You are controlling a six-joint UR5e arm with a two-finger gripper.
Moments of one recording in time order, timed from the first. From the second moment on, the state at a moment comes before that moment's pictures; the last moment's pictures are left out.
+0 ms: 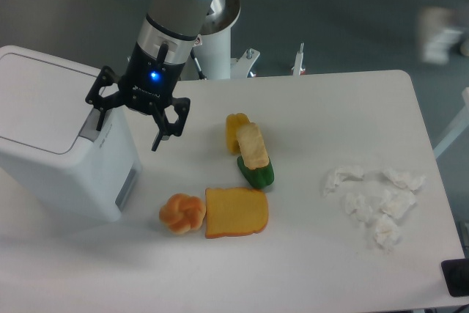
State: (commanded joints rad) arm 2.32 -1.61 -1.74 -1.02 1.00 0.33
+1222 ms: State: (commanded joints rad) arm 2.33 -1.62 -1.68 -1.03 1.01 0.33
